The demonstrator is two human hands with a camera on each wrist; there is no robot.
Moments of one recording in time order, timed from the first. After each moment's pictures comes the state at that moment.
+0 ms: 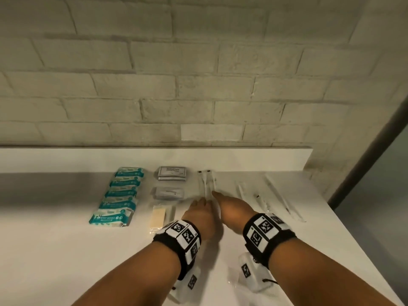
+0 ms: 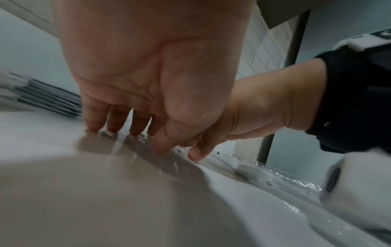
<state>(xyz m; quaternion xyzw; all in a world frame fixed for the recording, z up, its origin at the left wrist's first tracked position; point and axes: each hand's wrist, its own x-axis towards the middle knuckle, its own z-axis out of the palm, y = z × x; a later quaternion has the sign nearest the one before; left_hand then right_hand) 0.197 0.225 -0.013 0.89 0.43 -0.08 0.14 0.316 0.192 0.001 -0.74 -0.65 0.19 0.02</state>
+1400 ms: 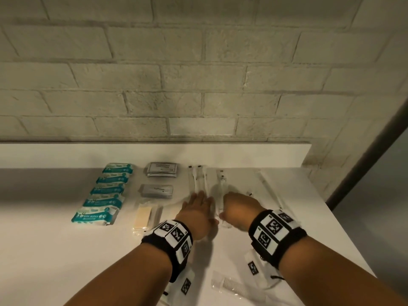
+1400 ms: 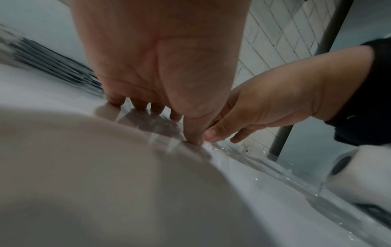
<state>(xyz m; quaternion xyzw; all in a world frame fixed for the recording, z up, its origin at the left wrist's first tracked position) 0.219 0.230 -0.033 0.88 0.43 -0.07 0.18 0.356 0.191 -0.005 -0.79 -0.60 0.15 -0.05</state>
